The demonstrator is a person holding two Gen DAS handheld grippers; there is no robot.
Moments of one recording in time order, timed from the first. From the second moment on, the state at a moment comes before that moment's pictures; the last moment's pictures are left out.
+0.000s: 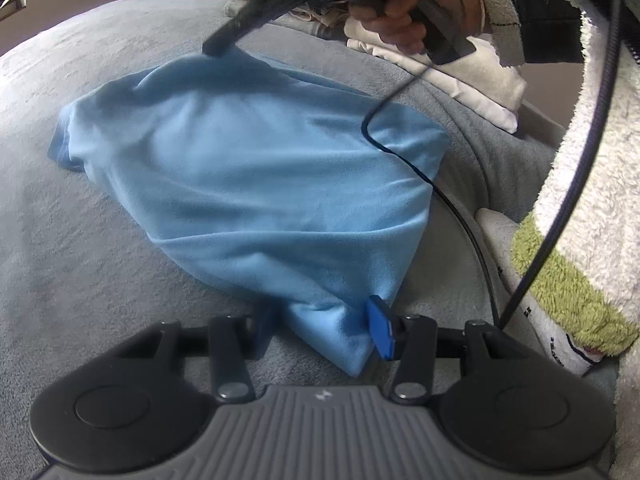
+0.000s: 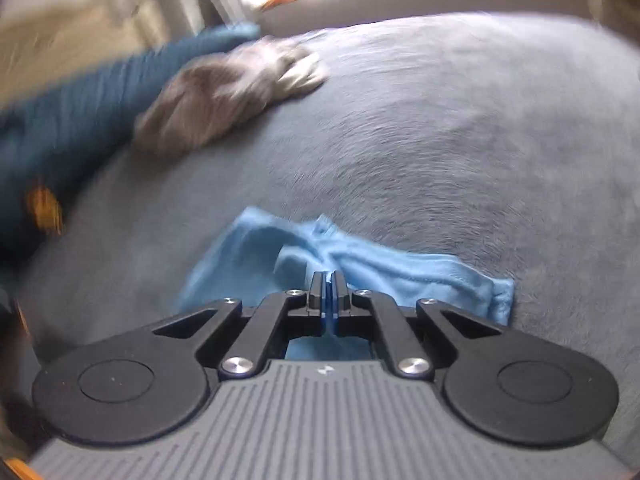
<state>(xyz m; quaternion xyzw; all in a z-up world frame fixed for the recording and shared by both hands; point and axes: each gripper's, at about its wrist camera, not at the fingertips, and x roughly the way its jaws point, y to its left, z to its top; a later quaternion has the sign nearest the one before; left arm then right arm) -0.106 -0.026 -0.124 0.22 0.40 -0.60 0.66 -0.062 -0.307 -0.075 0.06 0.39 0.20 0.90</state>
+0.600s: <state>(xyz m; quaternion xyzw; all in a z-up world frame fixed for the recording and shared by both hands) -0.106 -0.033 -0.126 0.22 0.40 -0.60 0.66 -0.071 -0.330 -0.074 0.16 0.39 0.22 0.88</state>
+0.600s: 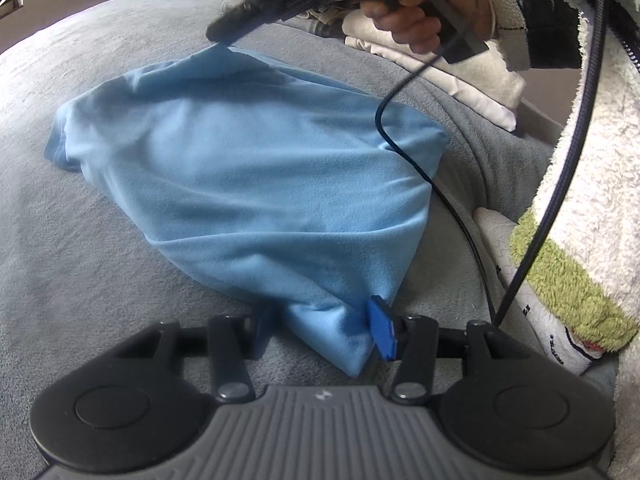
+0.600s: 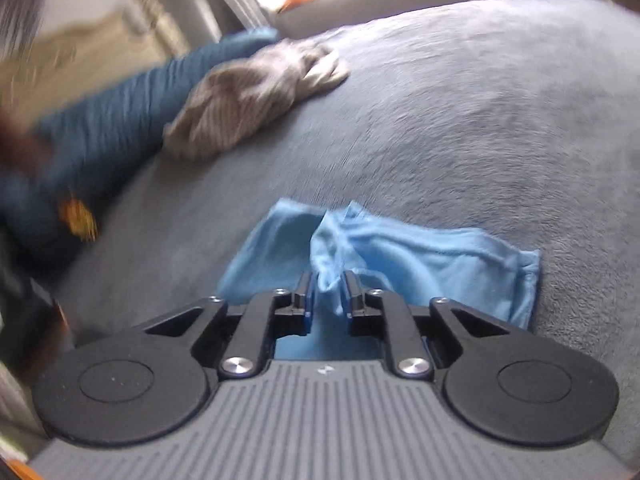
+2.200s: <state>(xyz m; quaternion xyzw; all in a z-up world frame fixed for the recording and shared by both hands) -0.115 -0.032 -0.128 0.24 0.39 -0.59 0.67 -0.068 -0.393 -0.104 0.23 0.38 0.10 0.89</state>
